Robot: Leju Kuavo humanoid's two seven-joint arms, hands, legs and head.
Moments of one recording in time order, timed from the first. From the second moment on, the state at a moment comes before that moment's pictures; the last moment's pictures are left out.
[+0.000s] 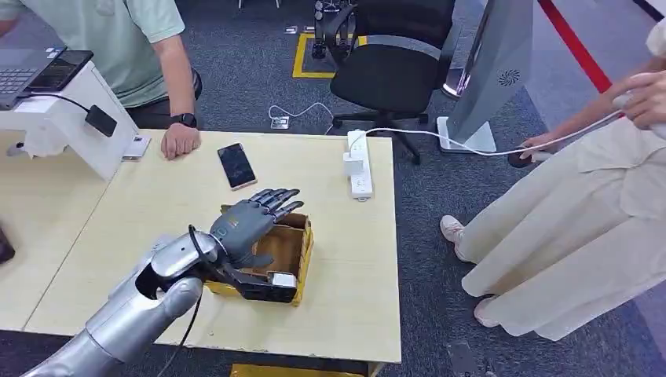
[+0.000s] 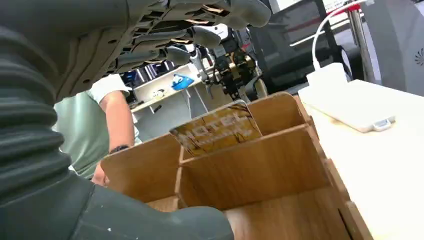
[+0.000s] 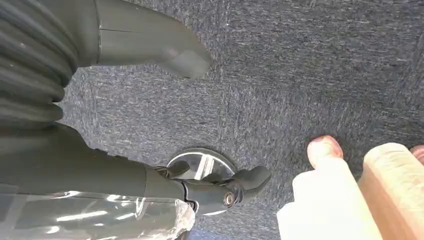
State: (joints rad) left arm -0.44 0.31 -0.68 -1.51 -0.92 -0.24 -0.13; right arm -0.15 0.26 -0.80 -0.51 1.28 -0.35 -0.26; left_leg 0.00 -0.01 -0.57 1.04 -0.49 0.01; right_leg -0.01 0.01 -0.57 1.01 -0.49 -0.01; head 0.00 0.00
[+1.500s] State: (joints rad) left arm -0.45 0.22 -0.70 -1.48 -1.05 -0.17 -0.12; right arm -0.14 0.26 -0.80 -0.50 1.24 -0.36 -0.27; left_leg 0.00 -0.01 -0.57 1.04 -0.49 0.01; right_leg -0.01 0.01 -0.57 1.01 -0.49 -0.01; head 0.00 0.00
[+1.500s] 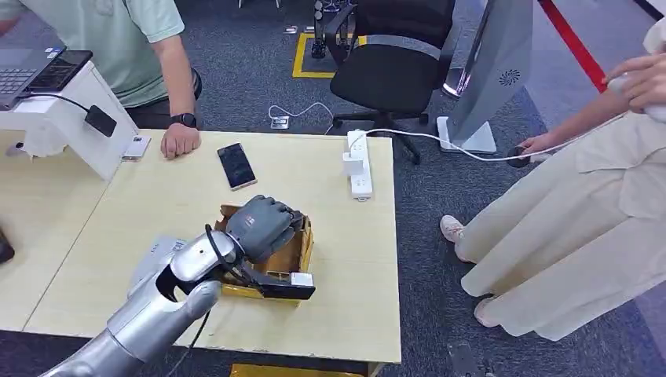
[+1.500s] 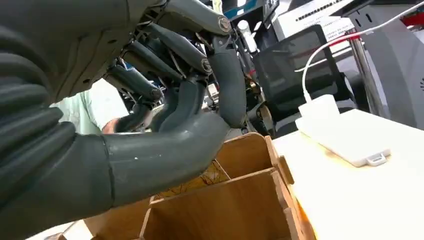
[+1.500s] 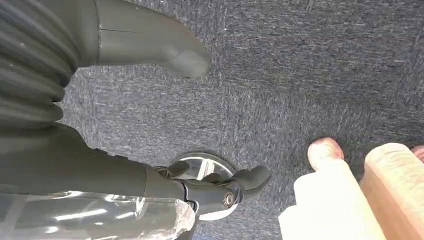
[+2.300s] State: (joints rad) left arm -0.48 0.21 -0.70 -1.47 -1.06 -0.18 -0.11; right arm -0.13 0.26 -0.80 -0.50 1.24 -0.36 -0.27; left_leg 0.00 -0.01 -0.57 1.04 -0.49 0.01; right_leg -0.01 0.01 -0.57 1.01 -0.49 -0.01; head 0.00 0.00
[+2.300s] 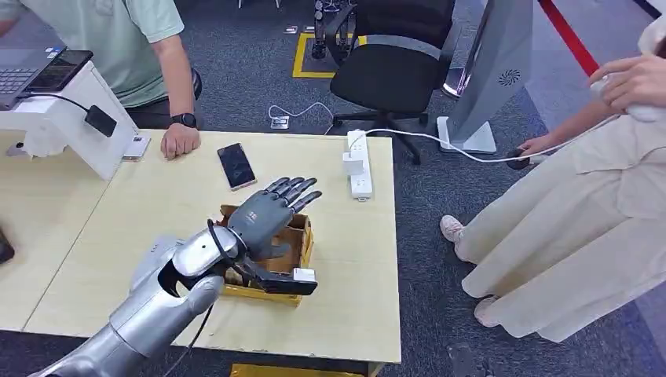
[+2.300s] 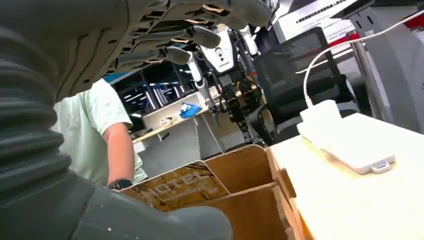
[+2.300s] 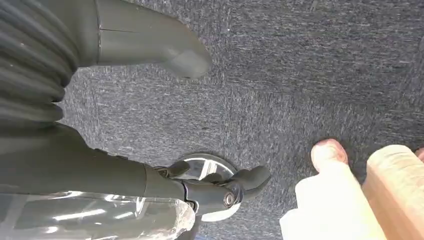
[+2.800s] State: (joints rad) left arm -0.50 0.21 -0.72 -1.42 -1.09 -0.18 -0.10; right arm -0.13 0.26 -0.80 -0.49 1.24 -0.35 -0.27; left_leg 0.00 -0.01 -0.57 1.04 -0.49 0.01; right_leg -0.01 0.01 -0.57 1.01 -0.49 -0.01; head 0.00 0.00
